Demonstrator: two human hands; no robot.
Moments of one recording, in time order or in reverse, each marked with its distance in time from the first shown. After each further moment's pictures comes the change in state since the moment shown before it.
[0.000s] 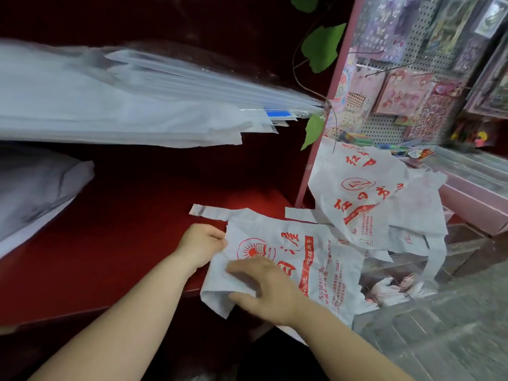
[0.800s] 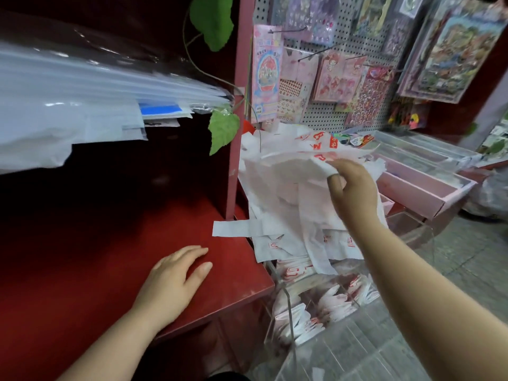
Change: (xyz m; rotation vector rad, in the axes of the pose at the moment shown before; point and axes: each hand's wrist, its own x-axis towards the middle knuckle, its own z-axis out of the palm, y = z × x) left_hand 0.036 0.022 0.100 0.437 -0.076 0.424; right_hand -0.009 0.160 -0.214 -0.532 0.873 0.320
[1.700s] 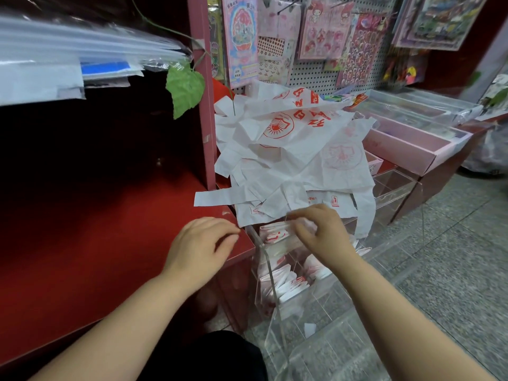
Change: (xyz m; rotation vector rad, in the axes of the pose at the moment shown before) left_hand 0.003 0.053 0.035 0.093 0.117 0.365; right_hand -0.117 0.008 -0.016 0.211 -0.436 0.168
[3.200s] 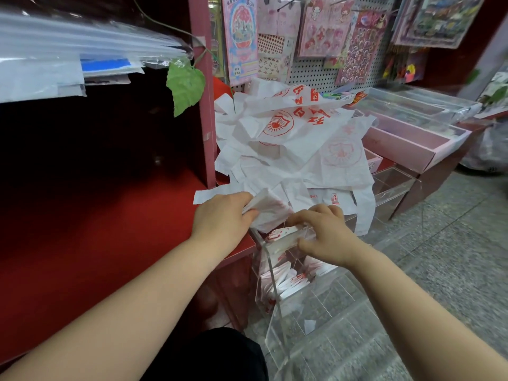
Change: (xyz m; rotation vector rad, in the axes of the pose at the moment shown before) left_hand 0.042 0.043 -0.014 0.080 -0.148 -0.270; right_hand 0.004 -0.004 -0.017 -0.237 -0.388 -0.033
